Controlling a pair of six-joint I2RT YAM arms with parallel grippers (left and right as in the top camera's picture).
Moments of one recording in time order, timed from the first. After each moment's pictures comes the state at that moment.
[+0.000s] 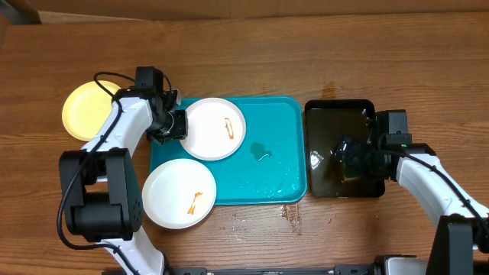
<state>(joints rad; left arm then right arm) 0.02 1.91 1.28 -0.79 0.19 -0.07 0.00 1.50 0.74 -0.47 -0.17 0.38</state>
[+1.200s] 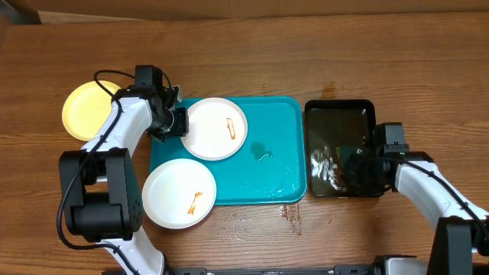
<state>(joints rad) 0.02 1.91 1.28 -0.75 0.21 -0.05 0.00 1.49 0.66 -0.57 -0.27 0.46</state>
